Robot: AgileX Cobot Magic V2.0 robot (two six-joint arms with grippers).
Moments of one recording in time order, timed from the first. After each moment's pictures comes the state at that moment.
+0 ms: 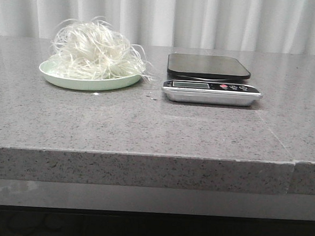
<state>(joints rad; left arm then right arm) -0.04 0.37 -0.81 -0.05 0.38 0.08 0.03 0.39 -0.78 0.03 0.60 -0.03</state>
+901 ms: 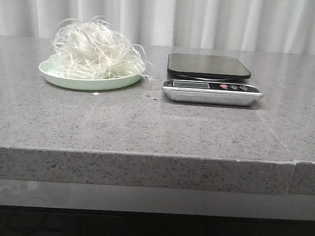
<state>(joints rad) -0.04 0.65 -0.81 -0.09 0.63 0.08 0.03 0.68 -0.79 0.03 0.72 -0.03</state>
